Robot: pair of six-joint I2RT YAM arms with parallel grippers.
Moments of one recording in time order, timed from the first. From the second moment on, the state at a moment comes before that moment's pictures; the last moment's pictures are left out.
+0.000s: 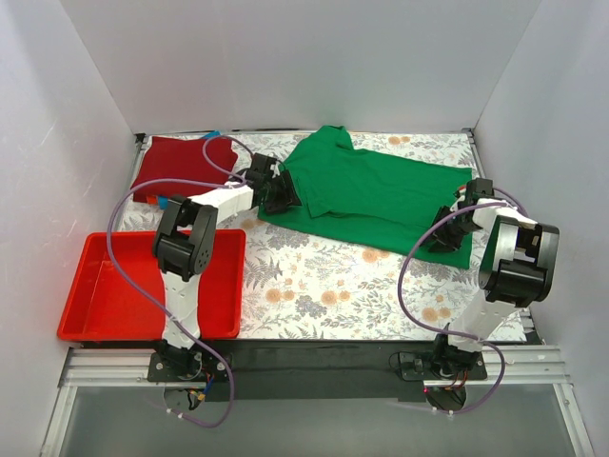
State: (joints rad) left arm -0.40 2.10 1.45 -0.22 0.17 -0.64; right arm -0.21 1.75 1.04 -0.60 -0.35 0.26
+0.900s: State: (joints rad) left arm -0.41 1.63 0.83 -0.08 0.13 -0.68; right arm -0.21 1.32 0.61 -0.61 -0.38 0.37
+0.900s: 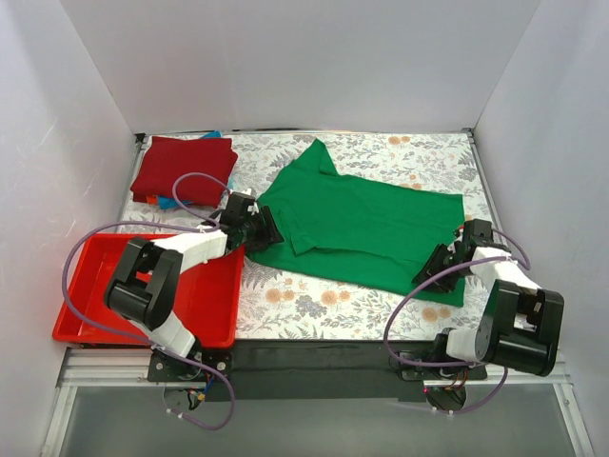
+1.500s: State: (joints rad) left arm -0.57 1.60 0.91 -0.20 0.12 -0.70; right arm -0.21 1.26 0.72 -0.74 -0.35 0.33
